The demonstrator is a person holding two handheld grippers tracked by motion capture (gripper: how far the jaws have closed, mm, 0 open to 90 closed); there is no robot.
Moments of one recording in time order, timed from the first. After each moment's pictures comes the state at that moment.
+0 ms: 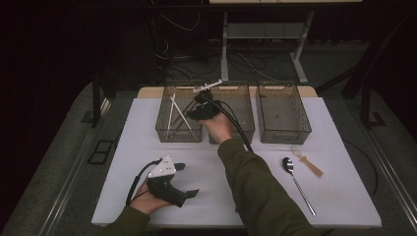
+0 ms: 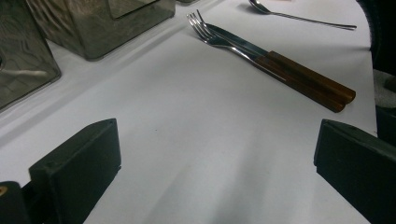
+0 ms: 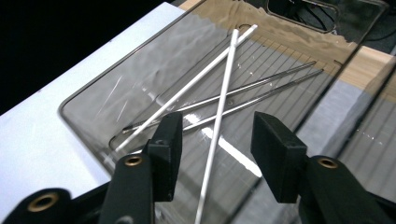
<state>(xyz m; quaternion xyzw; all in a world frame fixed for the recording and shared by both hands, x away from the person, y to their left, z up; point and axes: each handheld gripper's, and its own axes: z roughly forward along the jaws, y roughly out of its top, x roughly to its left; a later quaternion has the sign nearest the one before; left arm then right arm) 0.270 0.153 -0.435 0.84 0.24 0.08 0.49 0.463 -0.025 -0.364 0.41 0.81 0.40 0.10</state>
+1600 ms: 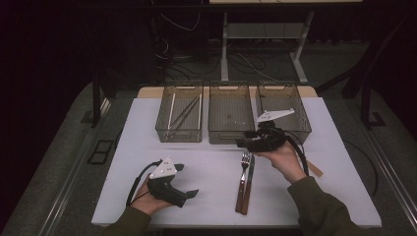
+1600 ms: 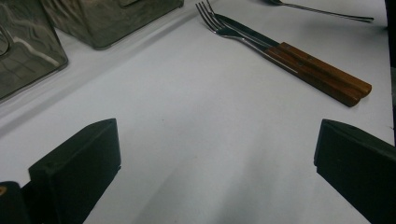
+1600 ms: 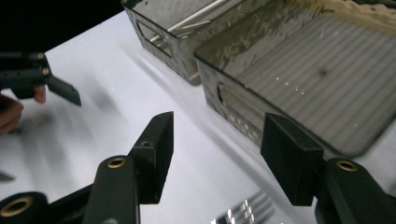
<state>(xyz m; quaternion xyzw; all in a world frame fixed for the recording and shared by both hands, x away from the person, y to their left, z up) 0.269 0.154 -0.440 0.84 0.25 0.09 0.47 0.357 -0.188 -0.371 0.37 0.82 0.44 0.07</state>
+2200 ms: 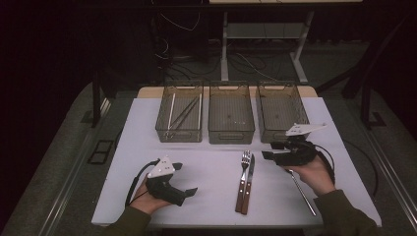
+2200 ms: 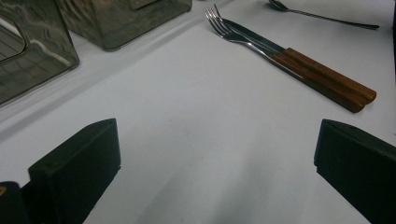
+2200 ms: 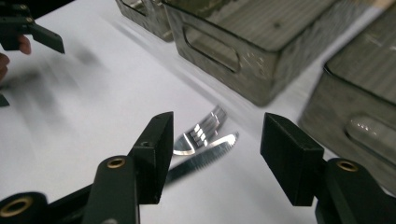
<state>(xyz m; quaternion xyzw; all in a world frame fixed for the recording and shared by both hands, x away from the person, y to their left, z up) 0.269 0.157 -0.439 0.83 0.26 0.09 0.48 0.319 -0.257 -0.381 0.39 0.81 0.42 0.08</state>
